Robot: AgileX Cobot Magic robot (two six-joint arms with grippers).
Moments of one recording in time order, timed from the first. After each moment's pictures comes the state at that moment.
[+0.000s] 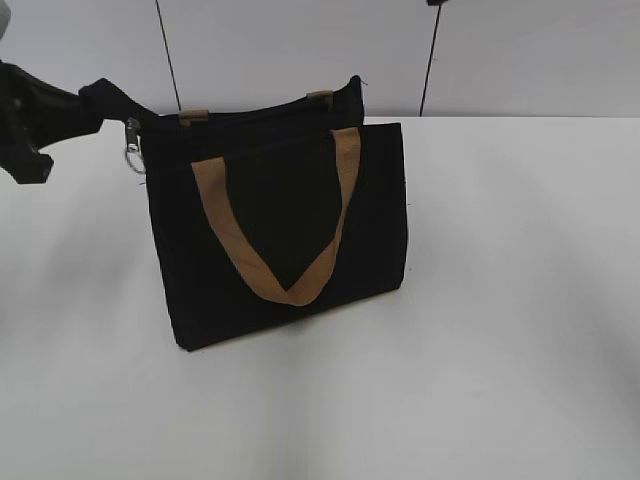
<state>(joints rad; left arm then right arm) -0.02 1.46 -0.81 -1.50 0.54 2.16 0.31 1.46 -1.51 0.54 1.05 -0.56</state>
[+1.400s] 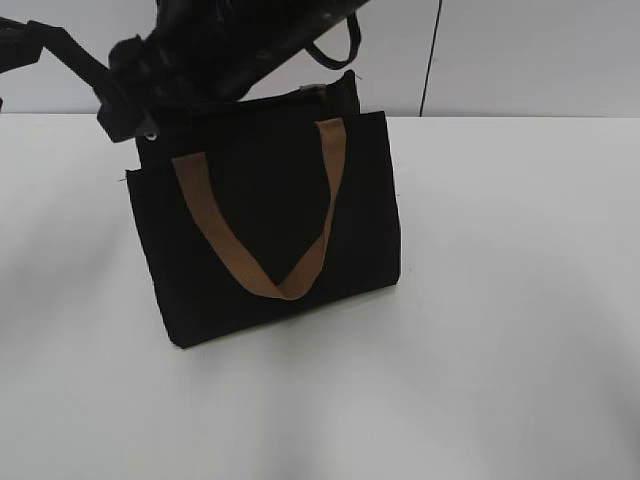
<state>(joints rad) -0.02 1.24 -0.81 -1.47 0.38 2.08 0.75 1.87 -1.62 0.62 0.64 -0.56</state>
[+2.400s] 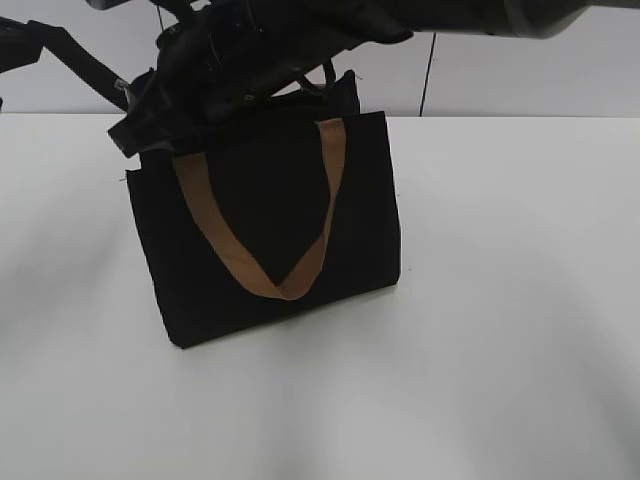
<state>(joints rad) -0.02 1.24 -0.81 -1.47 0.38 2.08 0.75 1.98 -1.62 0.60 0.49 -0.73</state>
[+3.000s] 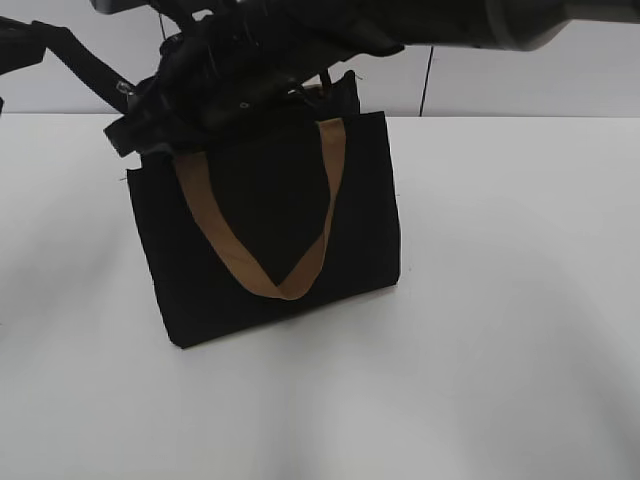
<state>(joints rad) -0.02 1.24 -0.81 -1.47 0.40 2.08 0.75 2.00 -1.62 0.60 0.47 -0.65</state>
